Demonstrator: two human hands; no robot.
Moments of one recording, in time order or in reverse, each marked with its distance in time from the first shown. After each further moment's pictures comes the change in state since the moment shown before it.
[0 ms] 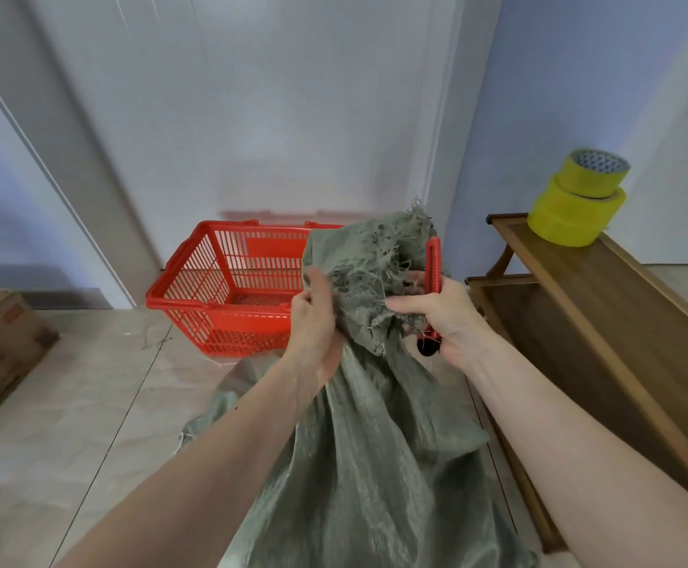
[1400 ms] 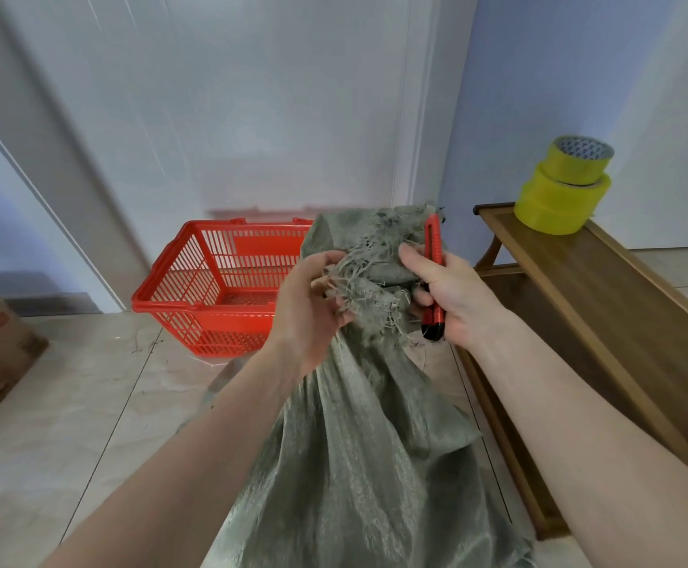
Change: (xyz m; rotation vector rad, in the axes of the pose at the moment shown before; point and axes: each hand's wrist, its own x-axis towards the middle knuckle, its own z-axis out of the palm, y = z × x) left_hand -0.016 0.022 0.018 0.135 -0.229 0.016; right_hand 0.005 -0.020 -0.019 0.168 -0.056 -0.021
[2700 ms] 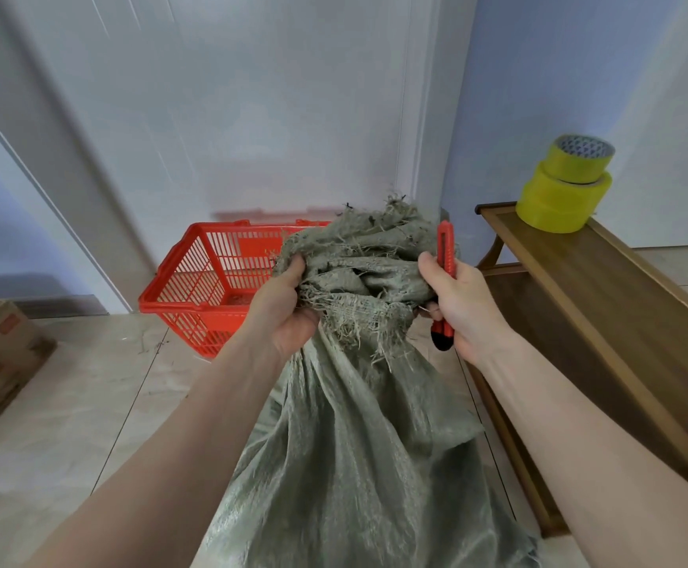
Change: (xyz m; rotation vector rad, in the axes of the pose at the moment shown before) left_hand 0.009 0.022 -0.013 -0.269 0.279 -0.155; right_hand -0.012 0.016 -0.009 -0.184 0.095 -0.165
